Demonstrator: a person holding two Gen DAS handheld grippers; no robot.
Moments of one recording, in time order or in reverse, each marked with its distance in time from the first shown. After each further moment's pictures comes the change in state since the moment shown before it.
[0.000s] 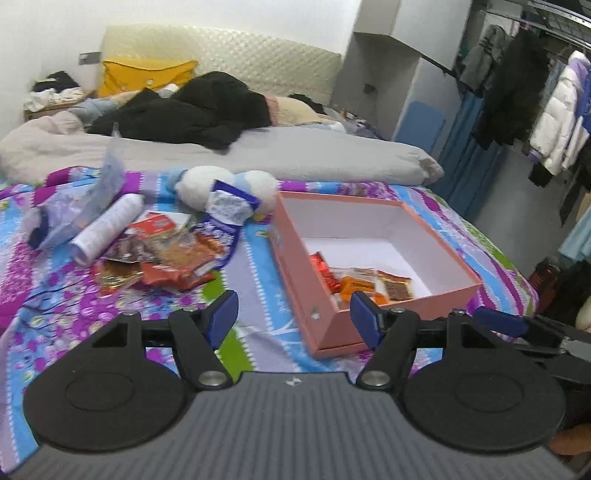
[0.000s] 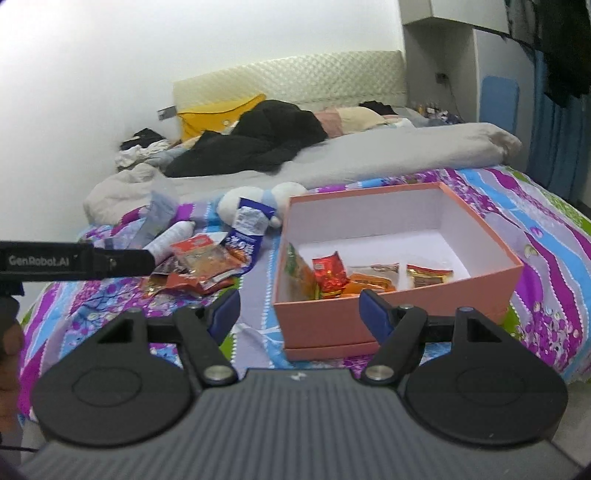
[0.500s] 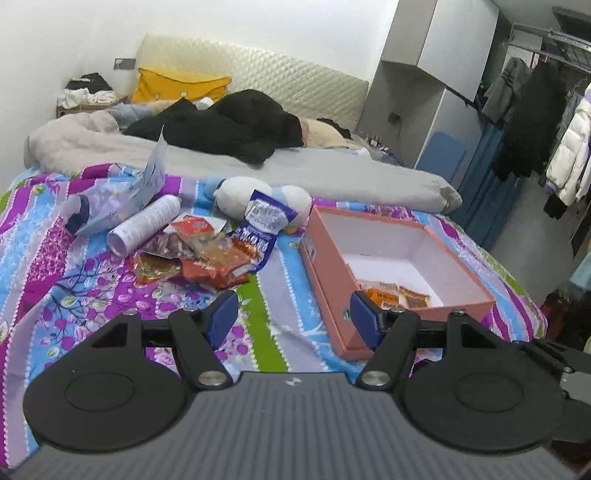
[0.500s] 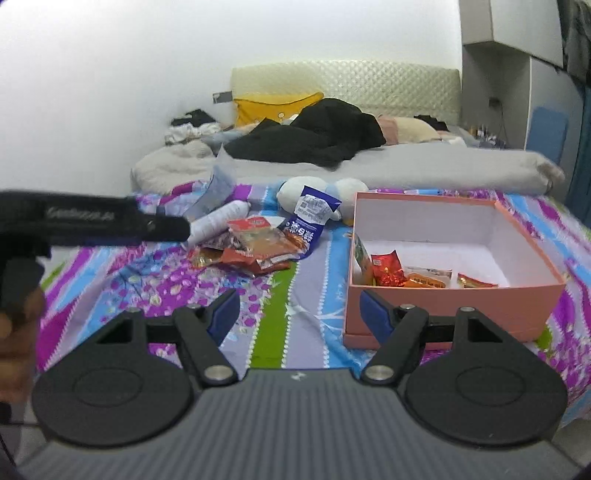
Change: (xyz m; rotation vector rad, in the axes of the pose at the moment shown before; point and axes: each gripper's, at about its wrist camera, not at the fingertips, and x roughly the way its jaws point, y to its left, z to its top) left arm -0.036 0.035 -0.028 -0.071 -0.067 0.043; right arm -0.015 0.062 -0.028 -0.153 0.005 0.096
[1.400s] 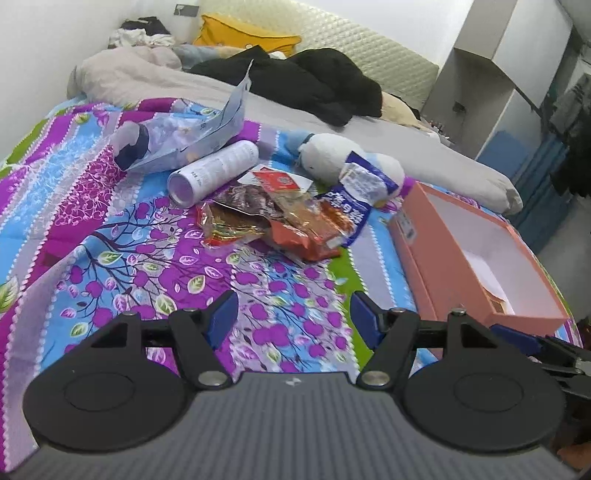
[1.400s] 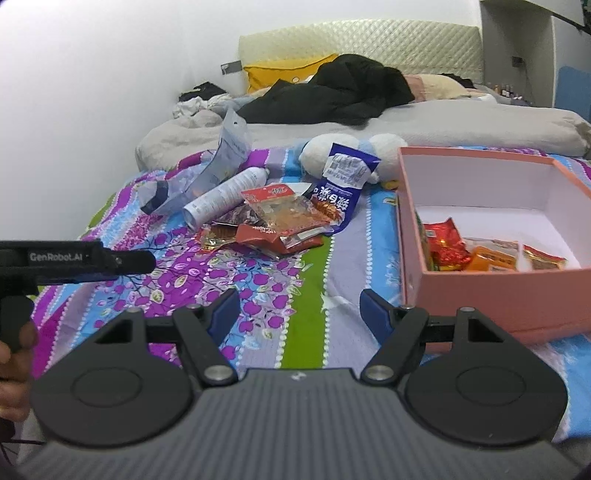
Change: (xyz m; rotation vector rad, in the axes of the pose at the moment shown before) left arm 0.099 0.127 -0.012 -0.165 0.099 0.119; right arm 0.122 0.014 -0.001 0.048 0.102 0.081
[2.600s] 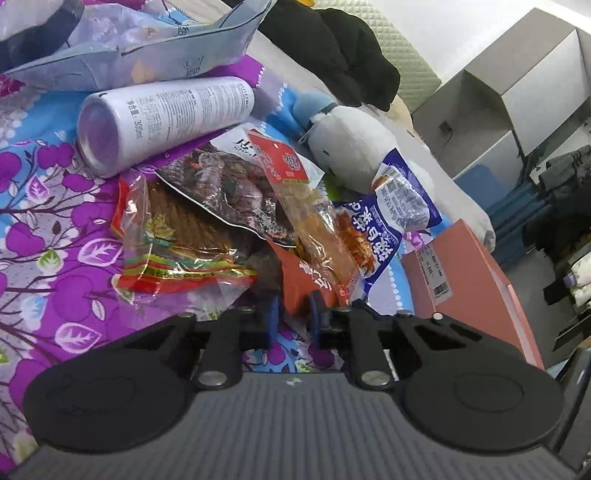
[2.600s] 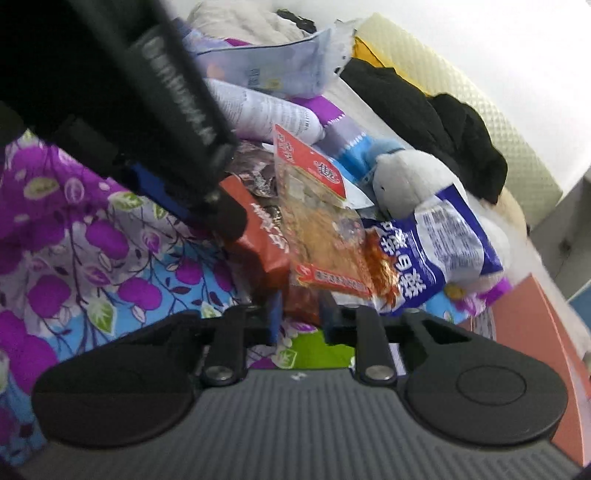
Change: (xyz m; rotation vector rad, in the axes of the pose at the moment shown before) left arm 0.215 0.062 0.047 -0.230 0.089 -0.257; right arm 0.230 0.071 0.005 -0.762 0.029 -0.181
